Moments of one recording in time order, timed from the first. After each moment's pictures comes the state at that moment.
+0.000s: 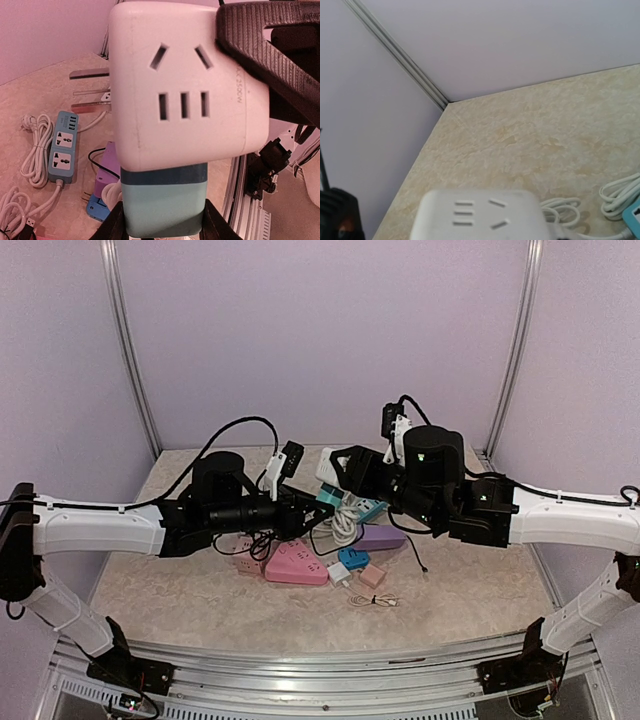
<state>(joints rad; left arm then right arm) -0.89 1.47 0.91 0.35 0.28 -0.31 1.07 1.40 1.13 0.08 0.47 0.67</state>
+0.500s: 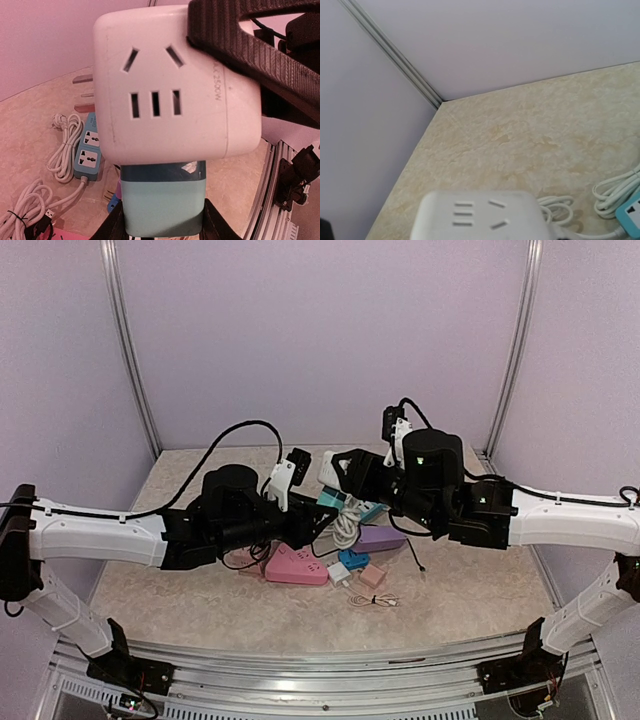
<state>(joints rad) -1.02 1.47 0.92 0.31 -0.04 -0.26 1.07 1.40 1.11 0.09 0.48 0.66</state>
